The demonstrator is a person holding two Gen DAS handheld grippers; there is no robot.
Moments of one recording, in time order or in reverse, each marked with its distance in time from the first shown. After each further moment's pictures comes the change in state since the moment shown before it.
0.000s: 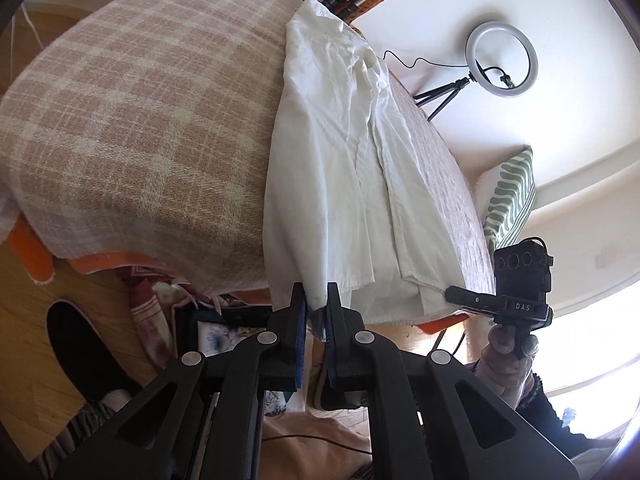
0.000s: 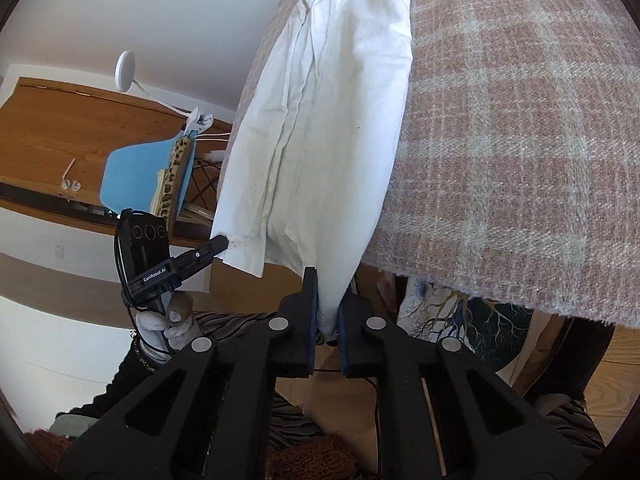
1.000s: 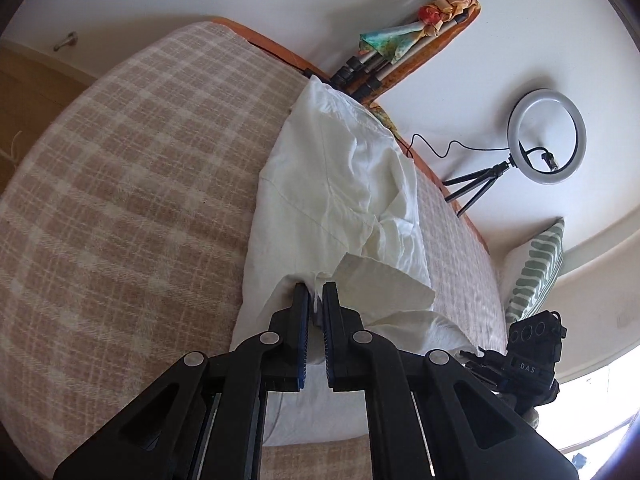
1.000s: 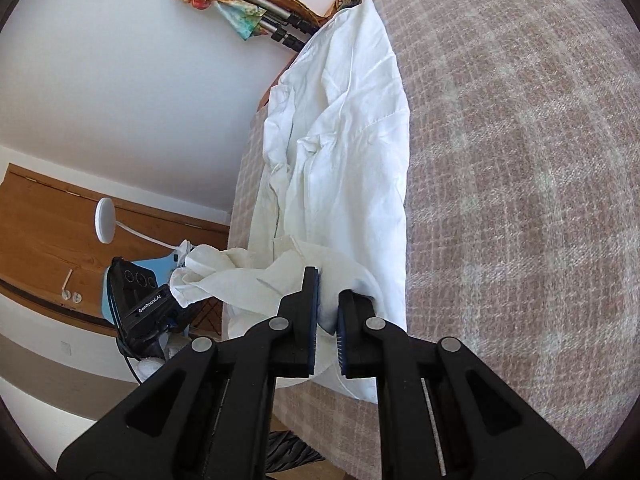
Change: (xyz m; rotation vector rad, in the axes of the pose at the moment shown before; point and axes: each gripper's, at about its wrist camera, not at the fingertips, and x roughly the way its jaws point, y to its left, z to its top) left arm 0.064 -0.022 0.183 -0.021 -0.154 0.108; right arm -0.030 -0.032 0.159 0.148 -0.272 -0.034
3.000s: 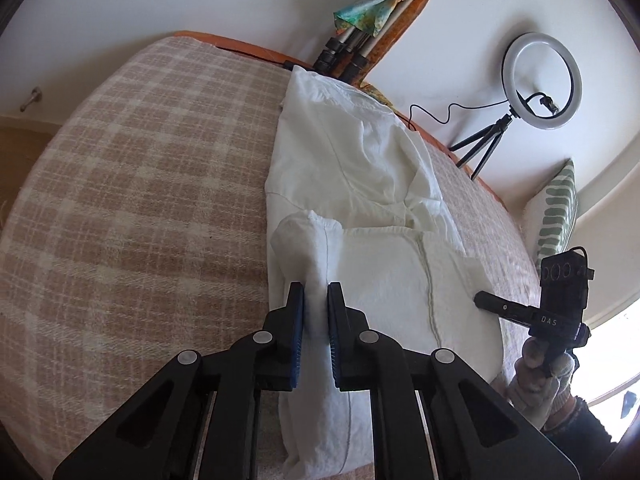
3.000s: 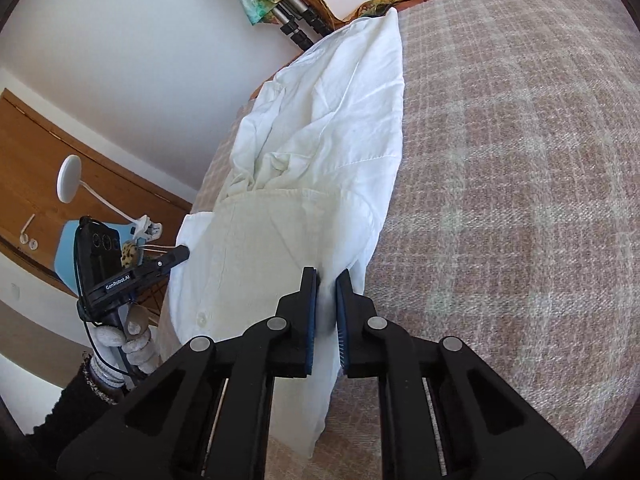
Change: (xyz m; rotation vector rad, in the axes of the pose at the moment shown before) left arm 0.025 0.003 0.000 0.255 0.015 0.056; right arm 0.013 0.002 0.020 -0.292 -0.007 -0.147
